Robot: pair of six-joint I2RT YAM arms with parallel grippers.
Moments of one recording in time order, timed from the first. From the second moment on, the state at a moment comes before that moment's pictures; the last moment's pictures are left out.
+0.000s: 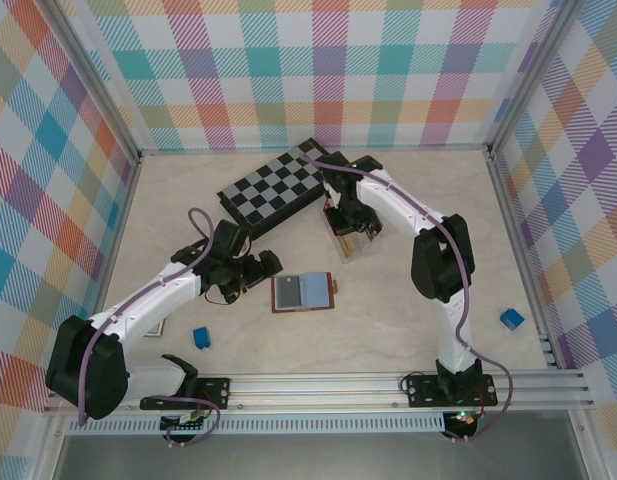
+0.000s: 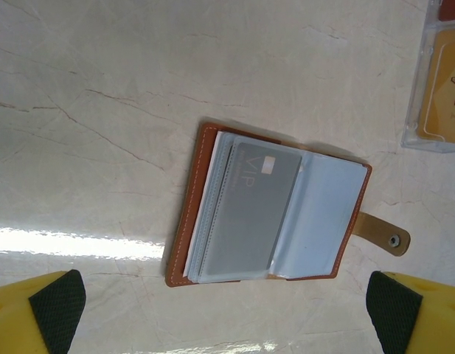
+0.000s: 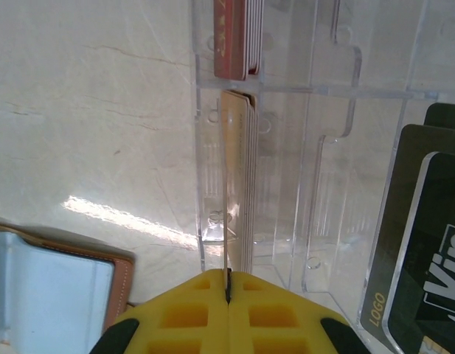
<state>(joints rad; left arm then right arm) -0.47 1.25 0.83 -0.65 0.19 -0.92 0.58 2.13 1.94 -1.27 0.04 0.18</state>
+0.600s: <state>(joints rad) -0.47 1.26 0.80 -0.60 0.25 -0.94 0.57 2.19 1.98 -1.32 0.07 0.14</state>
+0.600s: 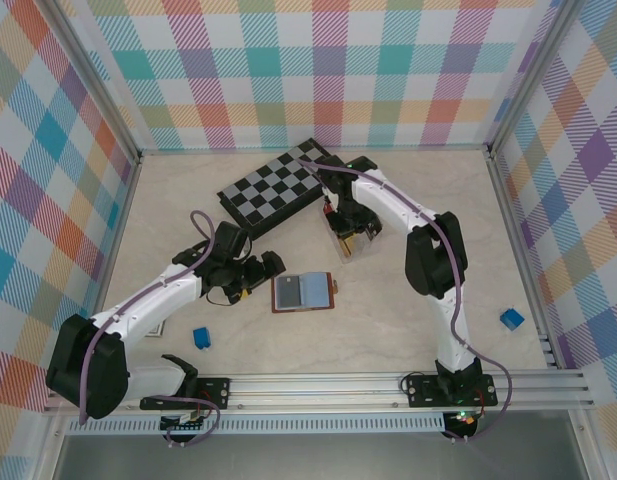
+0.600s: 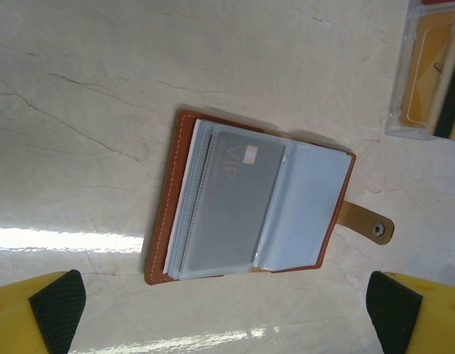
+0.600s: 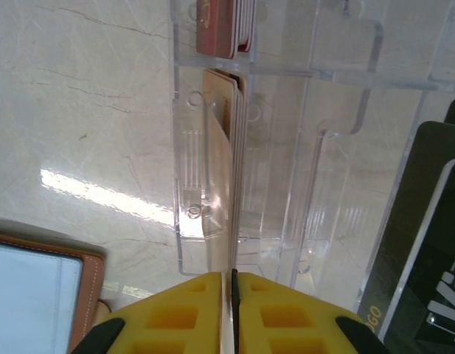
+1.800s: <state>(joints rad) -0.51 1.42 0.84 -0.58 0.28 -0.98 0.77 1.68 1.35 -0.95 -0.27 0.50</state>
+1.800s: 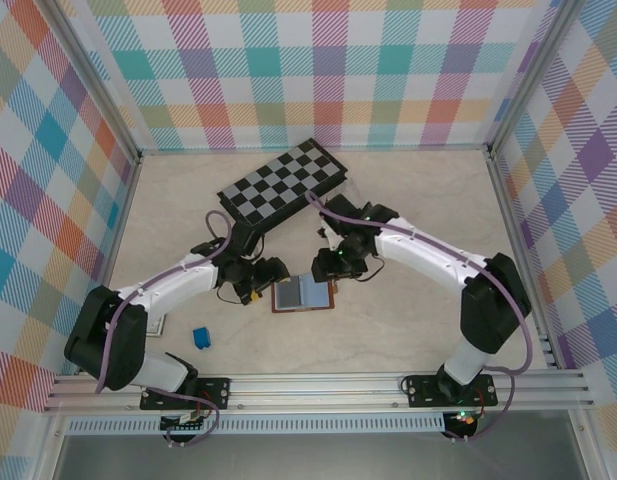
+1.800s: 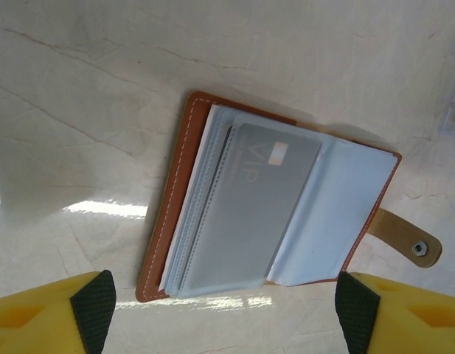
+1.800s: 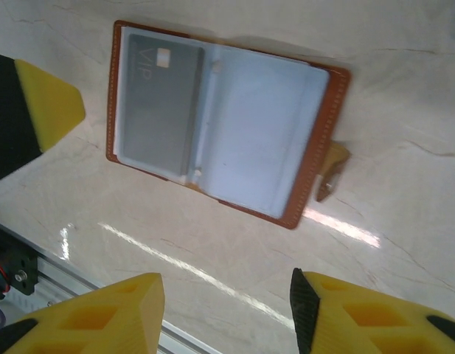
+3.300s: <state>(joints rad) -0.43 1.40 0.79 -0.62 0.30 -0.91 0.90 2.14 1.63 -1.02 -0.03 0.56</state>
